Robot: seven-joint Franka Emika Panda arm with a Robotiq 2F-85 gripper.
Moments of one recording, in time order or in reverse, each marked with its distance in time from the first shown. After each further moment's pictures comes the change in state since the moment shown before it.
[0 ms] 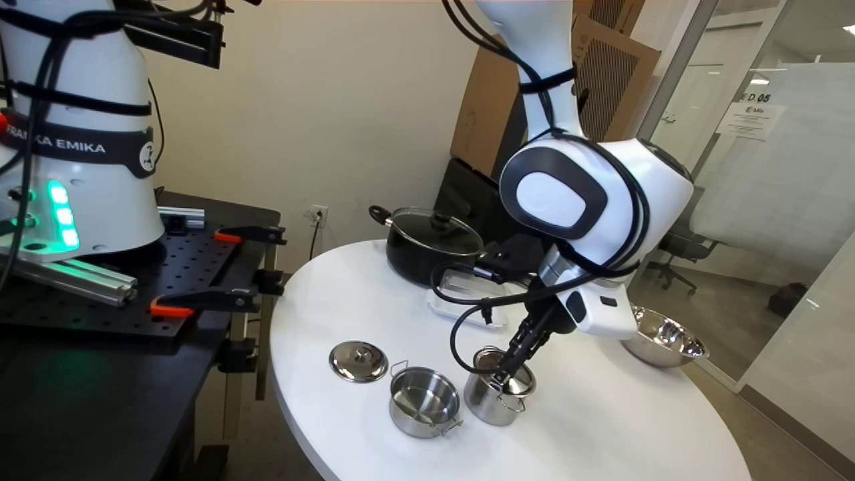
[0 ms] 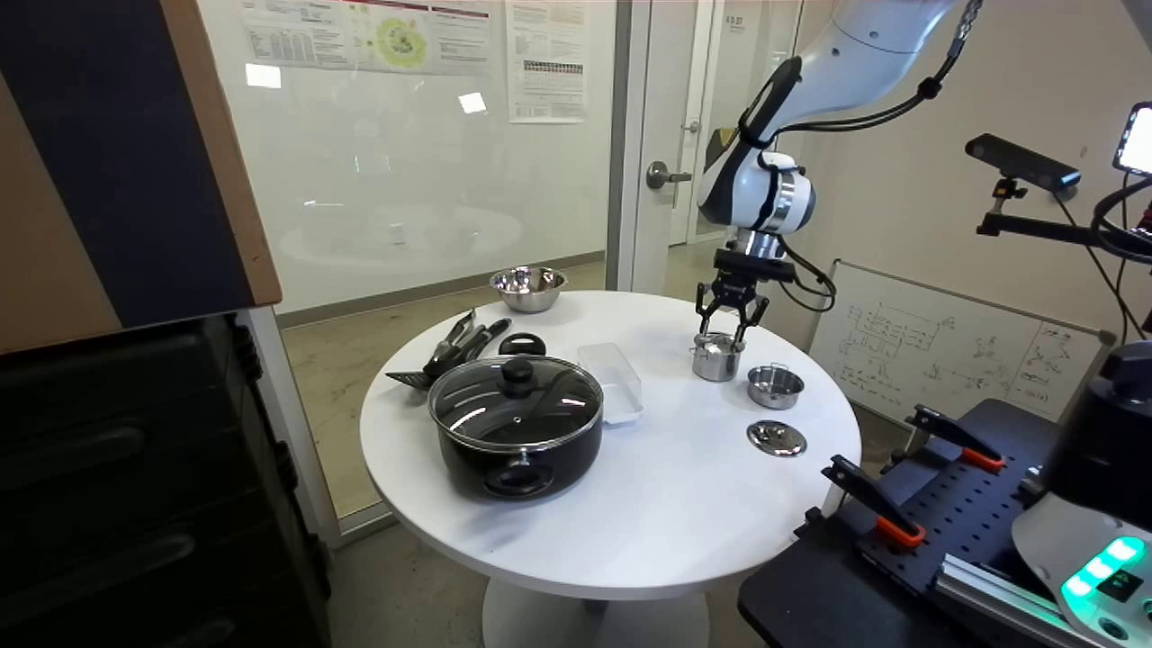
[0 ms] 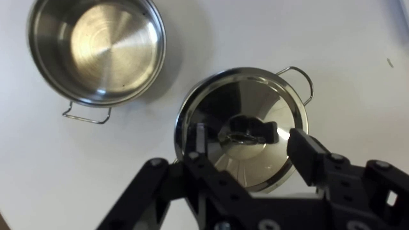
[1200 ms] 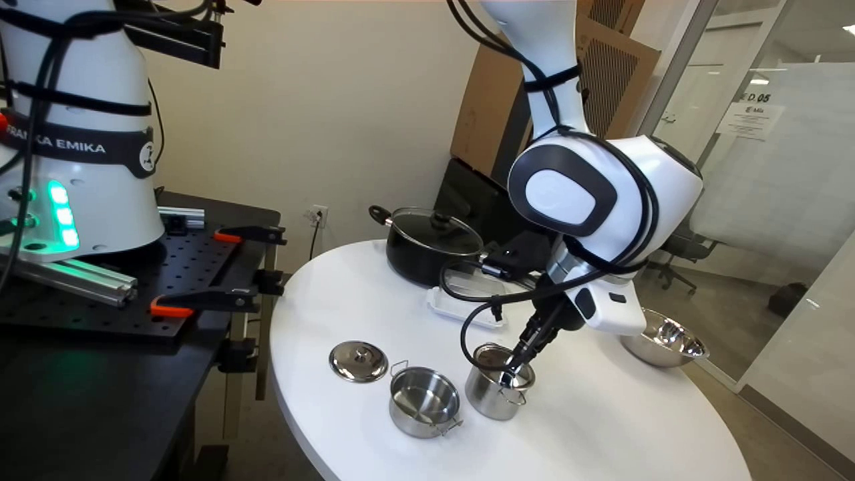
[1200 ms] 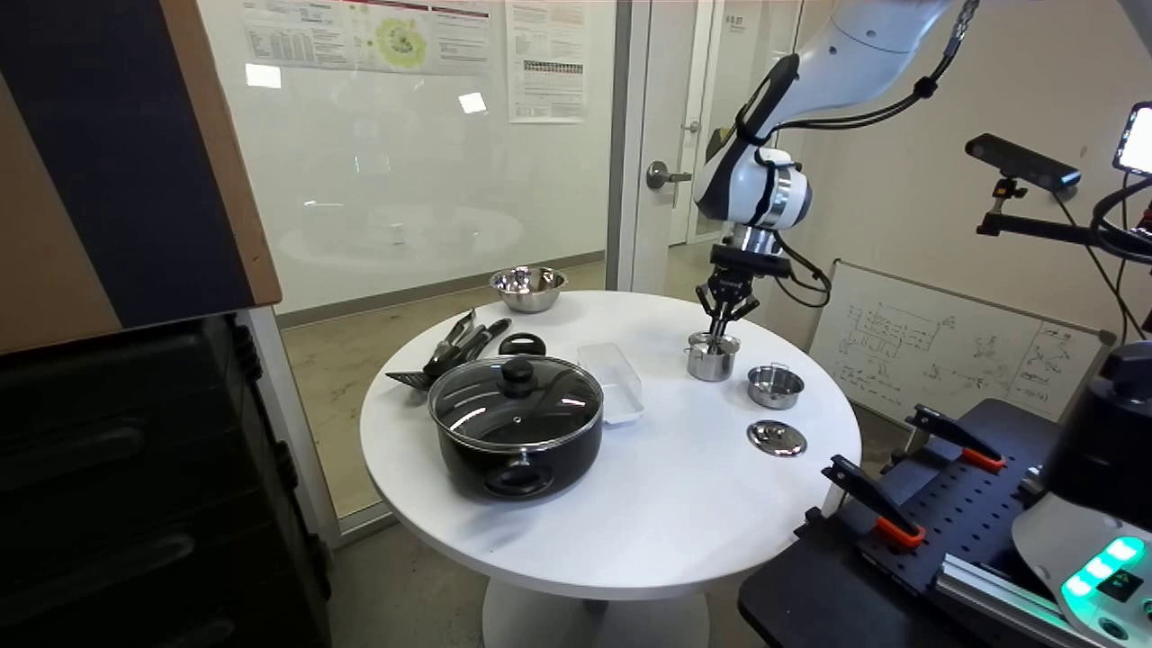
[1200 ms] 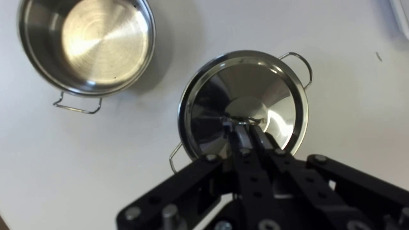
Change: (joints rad) arm 0.007 0.005 -0.004 0.029 -0.002 -0.019 0.007
